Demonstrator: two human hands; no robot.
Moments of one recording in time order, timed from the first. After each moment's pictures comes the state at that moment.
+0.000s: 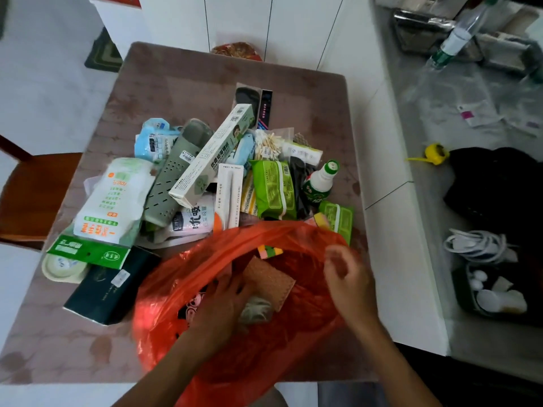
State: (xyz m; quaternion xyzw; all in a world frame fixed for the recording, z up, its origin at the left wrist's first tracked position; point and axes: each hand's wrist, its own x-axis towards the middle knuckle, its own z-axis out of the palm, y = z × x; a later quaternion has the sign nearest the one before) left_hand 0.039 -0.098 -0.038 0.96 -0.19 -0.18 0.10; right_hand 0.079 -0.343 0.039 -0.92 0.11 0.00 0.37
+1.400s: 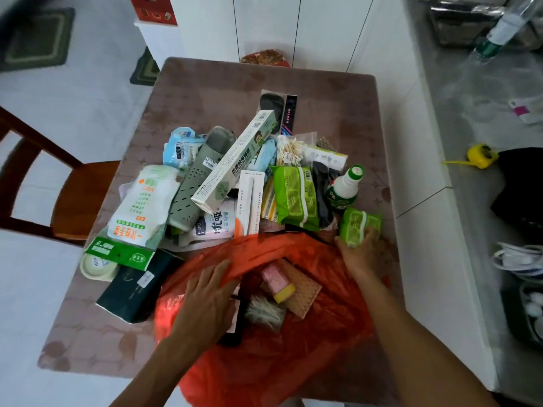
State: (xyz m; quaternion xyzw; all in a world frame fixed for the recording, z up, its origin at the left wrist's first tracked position) left_hand 0.038 -0.056 -0.008 0.99 -0.10 -0.07 0.09; right_hand 0.182 -0.371 -0.077 -0.90 0.29 0.13 0.30
